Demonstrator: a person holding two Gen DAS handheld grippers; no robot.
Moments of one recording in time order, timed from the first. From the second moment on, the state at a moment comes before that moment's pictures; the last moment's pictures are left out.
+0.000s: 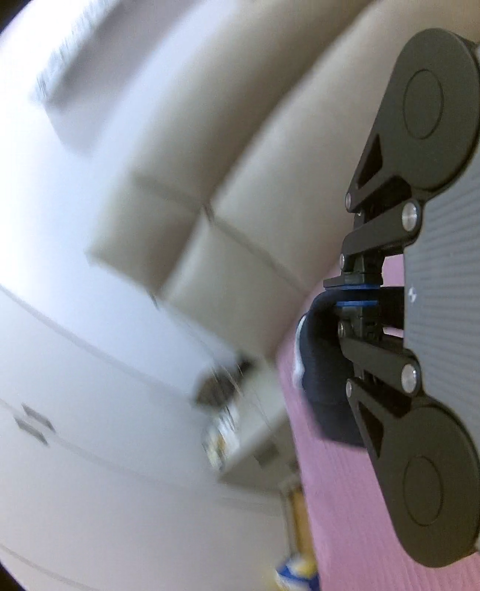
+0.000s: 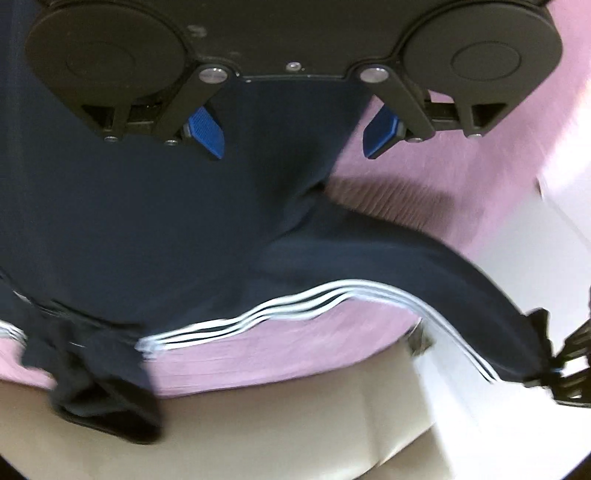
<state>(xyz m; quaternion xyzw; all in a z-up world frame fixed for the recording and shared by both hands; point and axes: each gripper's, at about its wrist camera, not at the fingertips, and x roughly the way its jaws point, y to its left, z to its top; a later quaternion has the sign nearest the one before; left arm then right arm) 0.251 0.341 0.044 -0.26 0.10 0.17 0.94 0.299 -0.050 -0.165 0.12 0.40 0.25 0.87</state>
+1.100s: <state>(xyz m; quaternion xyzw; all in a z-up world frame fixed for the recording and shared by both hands) 0.348 -0.118 -0.134 -0.16 0.31 -0.23 0.91 0.262 -0.372 -0.164 0.32 0.36 0.02 0.87</state>
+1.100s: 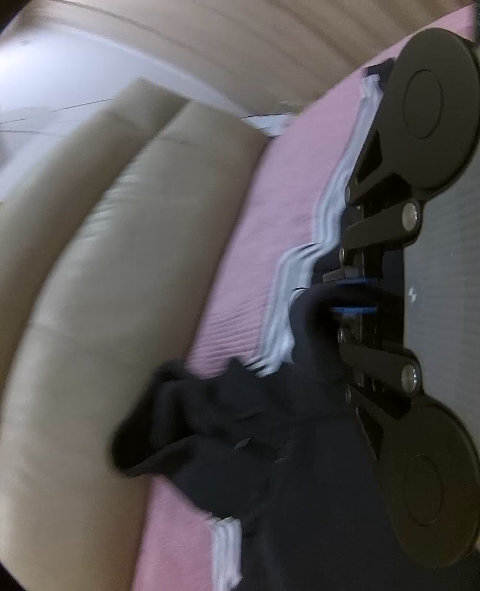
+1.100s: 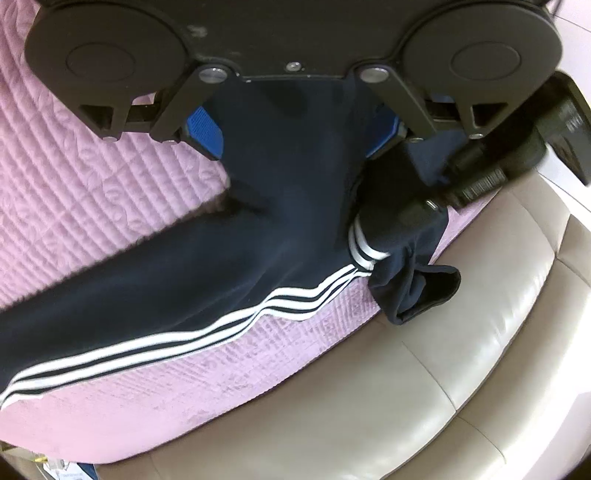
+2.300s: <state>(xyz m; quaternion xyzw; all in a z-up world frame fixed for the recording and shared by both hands) 0.383 0.019 -0.148 -0.14 0.42 -0.06 0.90 0.335 -0.431 -0.139 0.30 0.32 0.07 0.90</state>
